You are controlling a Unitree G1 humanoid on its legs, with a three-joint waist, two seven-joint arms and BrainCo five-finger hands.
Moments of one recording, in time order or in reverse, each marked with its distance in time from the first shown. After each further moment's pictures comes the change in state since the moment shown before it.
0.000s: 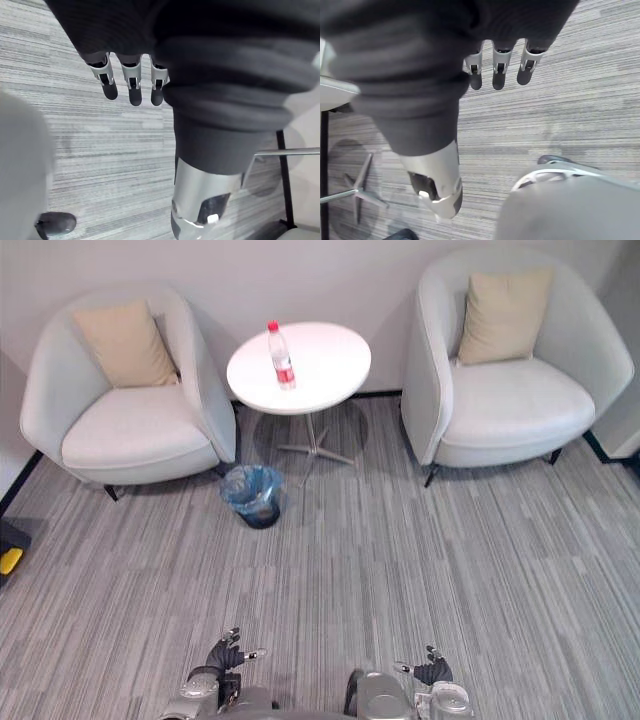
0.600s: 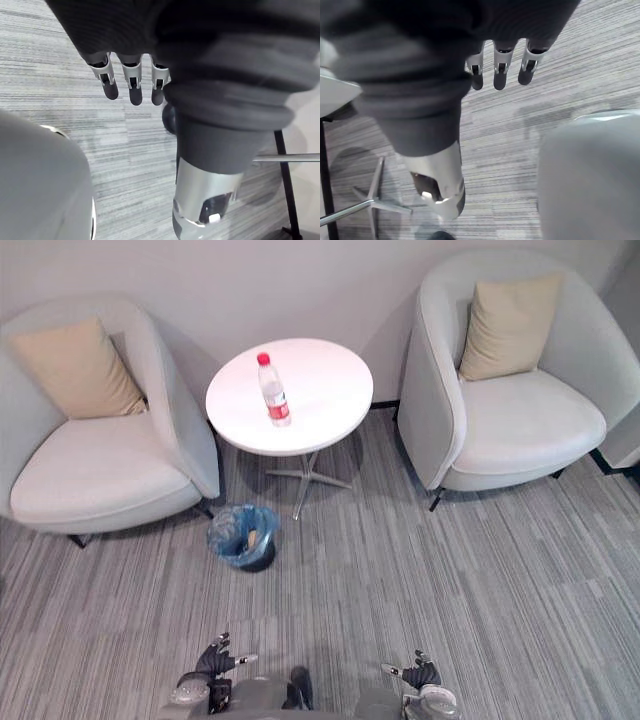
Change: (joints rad) left arm 0.016 0.048 -0.023 0.002 -0.001 -0.006 0.001; right arm -0.008 0.045 -0.023 0.011 0.003 0.002 0.008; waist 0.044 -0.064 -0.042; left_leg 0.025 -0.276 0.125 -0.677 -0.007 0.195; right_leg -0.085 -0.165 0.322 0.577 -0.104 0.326
